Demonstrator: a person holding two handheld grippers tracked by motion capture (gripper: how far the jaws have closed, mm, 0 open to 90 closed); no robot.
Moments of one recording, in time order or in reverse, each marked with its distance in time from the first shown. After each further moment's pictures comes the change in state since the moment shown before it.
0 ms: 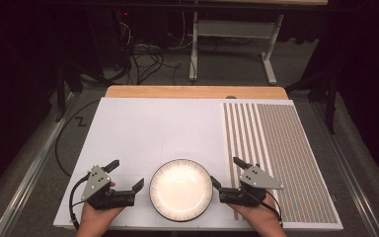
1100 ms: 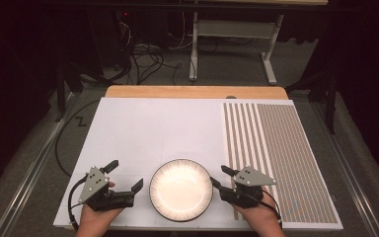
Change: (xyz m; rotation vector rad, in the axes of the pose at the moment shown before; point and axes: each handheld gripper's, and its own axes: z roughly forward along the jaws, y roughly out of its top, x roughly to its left) left arm -0.001 0.000 -0.004 -0.029 0.001 -0.011; right arm 0.001 -0.005 0.003 0.137 0.083 -0.017
